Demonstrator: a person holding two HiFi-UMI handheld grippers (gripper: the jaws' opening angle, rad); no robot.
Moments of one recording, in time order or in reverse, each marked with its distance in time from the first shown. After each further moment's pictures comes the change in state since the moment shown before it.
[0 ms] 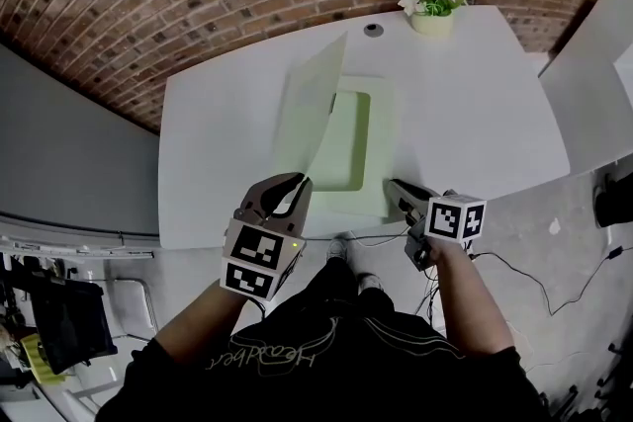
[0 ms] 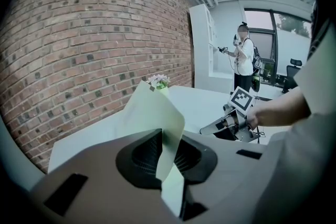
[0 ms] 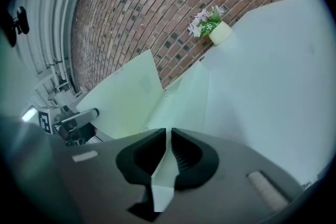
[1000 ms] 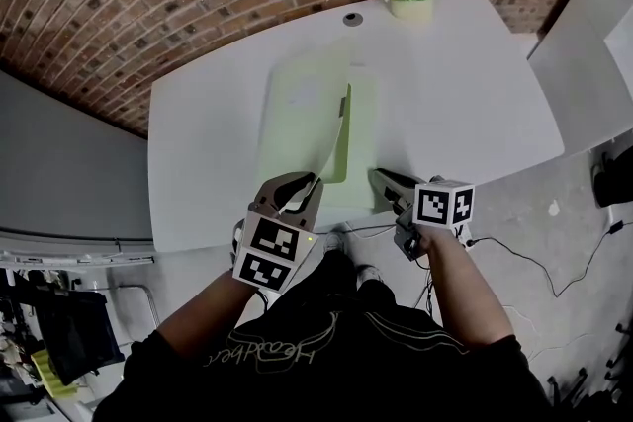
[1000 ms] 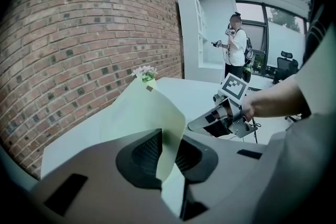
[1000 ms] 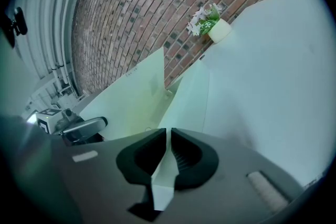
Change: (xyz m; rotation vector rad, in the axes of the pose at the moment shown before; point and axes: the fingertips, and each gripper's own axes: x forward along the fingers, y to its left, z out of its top) left arm 0.034 -0.044 -0.014 0.080 0.088 -0.085; right arm 0.000 -0.001 -0.002 0.024 0.000 0.026
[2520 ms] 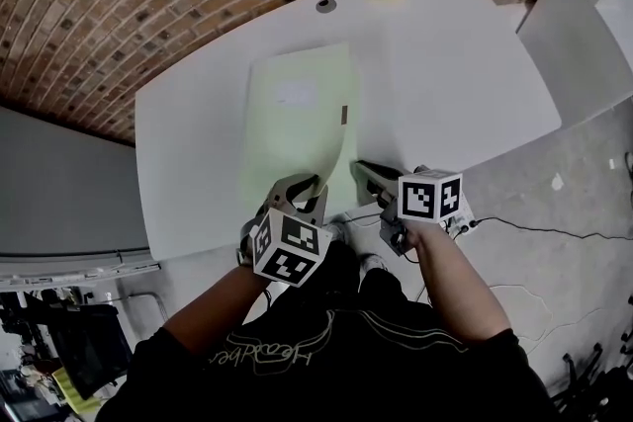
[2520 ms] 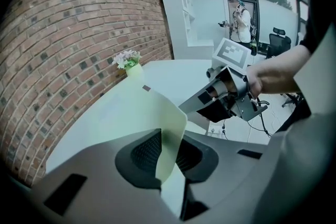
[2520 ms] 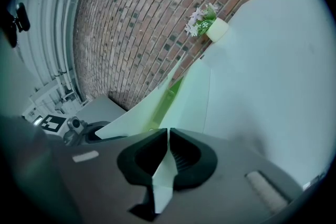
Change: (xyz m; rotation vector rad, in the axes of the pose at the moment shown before) left arm 0.050 -0.039 -0.032 0.167 0.174 -0.031; right arm 0.002 0.007 -0.004 0.056 -0.034 0.065
